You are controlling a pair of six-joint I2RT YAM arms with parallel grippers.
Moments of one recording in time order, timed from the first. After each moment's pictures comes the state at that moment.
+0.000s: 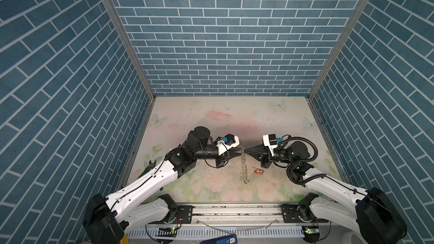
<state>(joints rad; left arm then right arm) -0.76 1.06 0.82 -0.12 0.65 0.27 0.64 1.08 0.39 0.92 -0.94 0.26</state>
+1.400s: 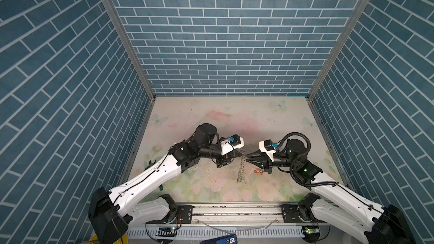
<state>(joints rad) -0.80 1.14 0.96 -0.41 0.60 0.37 0.65 0.91 0.44 0.30 -0.91 -0.03</state>
